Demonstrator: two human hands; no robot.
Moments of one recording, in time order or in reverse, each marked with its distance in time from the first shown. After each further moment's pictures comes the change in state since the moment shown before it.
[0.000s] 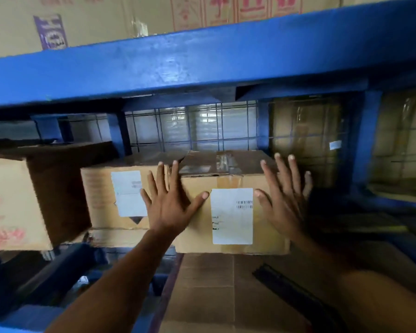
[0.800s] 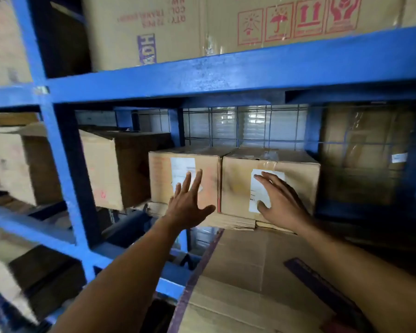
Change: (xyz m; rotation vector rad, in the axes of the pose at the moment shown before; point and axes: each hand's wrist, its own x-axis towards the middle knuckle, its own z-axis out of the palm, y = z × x) left_hand -0.044 -0.053 -0.058 0.082 -0.306 -0.095; right_hand 0.007 -0.071 -0.008 0.332 -0.589 -0.129
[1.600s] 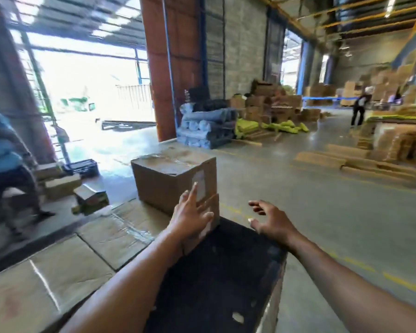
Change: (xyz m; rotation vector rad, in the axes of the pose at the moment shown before) left_hand -0.925 0.107 -0.335 0.442 0.887 -1.690; right_hand -0.513 -0.702 -0.057 0.970 -1.072 -1.365
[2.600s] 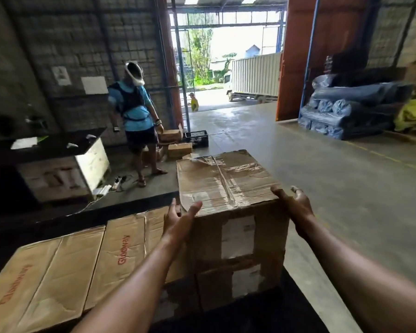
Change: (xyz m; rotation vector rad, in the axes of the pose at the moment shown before) left_hand 0.251 -0.089 0.035 -0.566 0.671 -0.744; right_hand 0.499 0.052 0.107 0.704 -0.287 0.131
